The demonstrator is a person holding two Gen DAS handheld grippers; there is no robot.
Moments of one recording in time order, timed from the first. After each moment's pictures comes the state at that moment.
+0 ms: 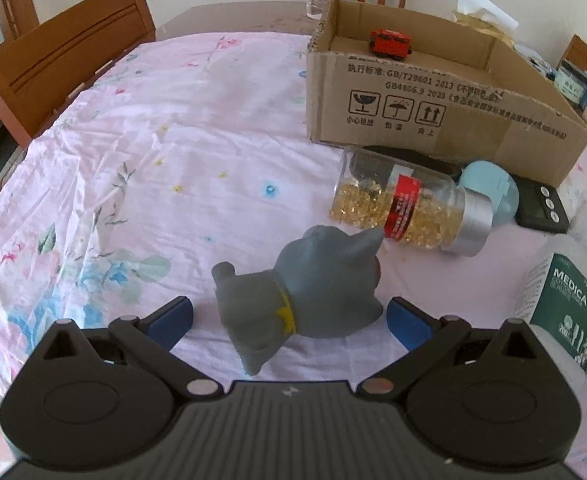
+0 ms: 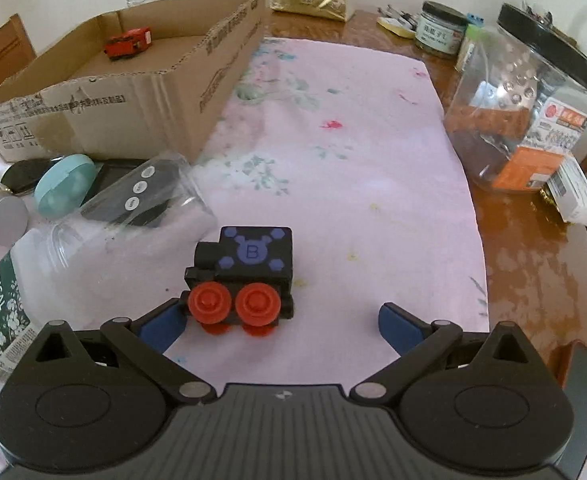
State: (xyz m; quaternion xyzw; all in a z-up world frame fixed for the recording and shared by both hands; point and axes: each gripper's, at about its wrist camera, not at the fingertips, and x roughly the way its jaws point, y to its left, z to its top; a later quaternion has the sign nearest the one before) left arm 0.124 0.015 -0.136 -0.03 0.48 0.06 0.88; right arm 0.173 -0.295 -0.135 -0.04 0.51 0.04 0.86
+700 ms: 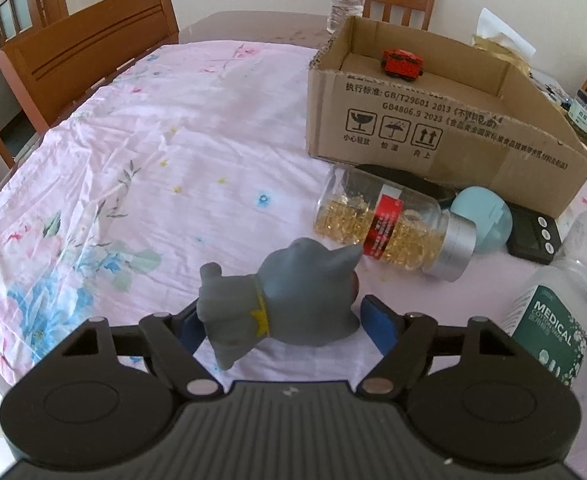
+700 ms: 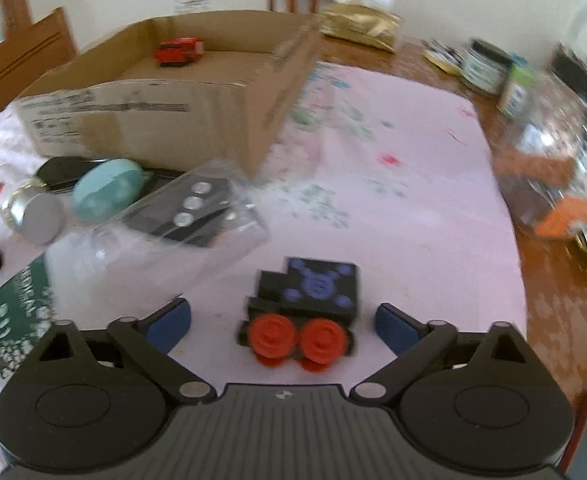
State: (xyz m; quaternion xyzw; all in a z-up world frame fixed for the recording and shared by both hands) left arm 0.122 0.000 -0.129 -0.06 0.46 0.10 0.88; right arm 0.176 -0.269 -0.136 -0.07 0.47 0.10 0.87
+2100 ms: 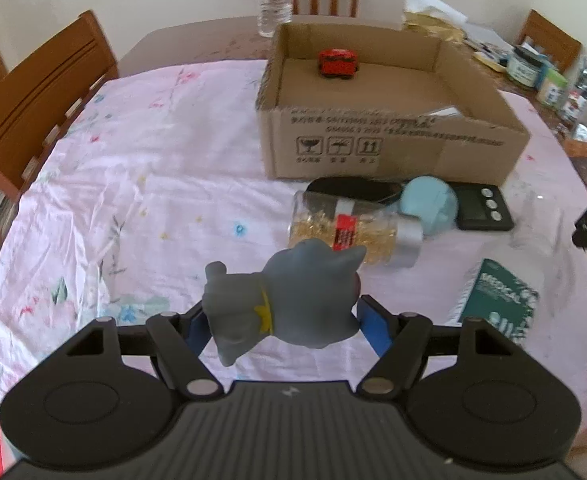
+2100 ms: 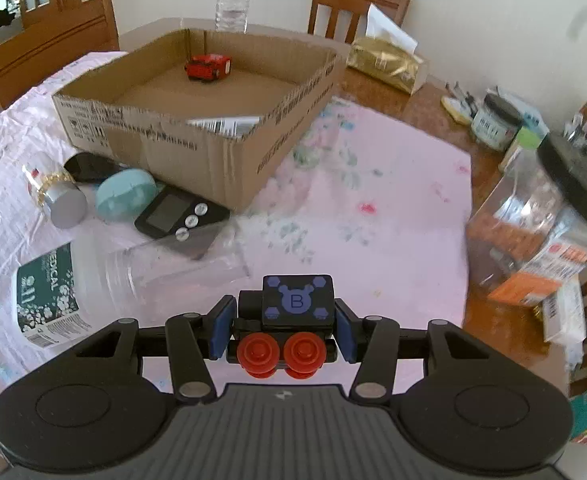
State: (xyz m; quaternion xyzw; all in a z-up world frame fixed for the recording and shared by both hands) left arm 0.126 0.005 -0.081 0.01 0.49 0.00 0.87; right arm 0.177 -0.296 -0.082 -0.13 0.47 0.15 0.86
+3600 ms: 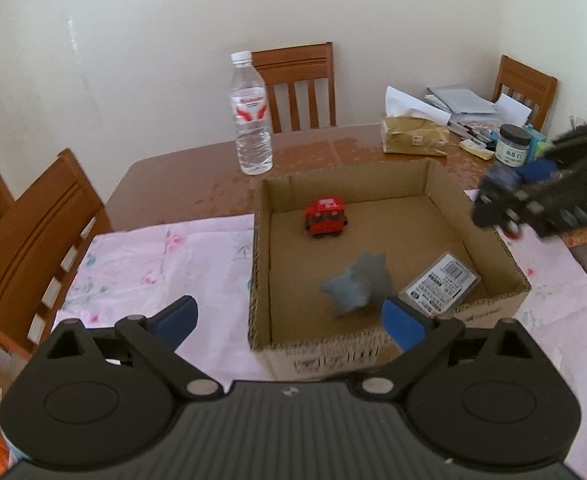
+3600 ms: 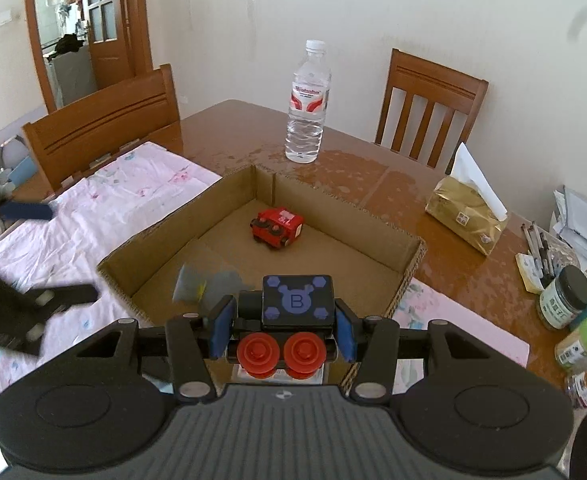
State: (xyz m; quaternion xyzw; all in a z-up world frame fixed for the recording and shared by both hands) left arm 0.204 -0.009 -0.016 0.06 0.37 -0.02 0.93; right arm 0.307 -0.206 0.000 -0.13 0.40 0.26 0.87
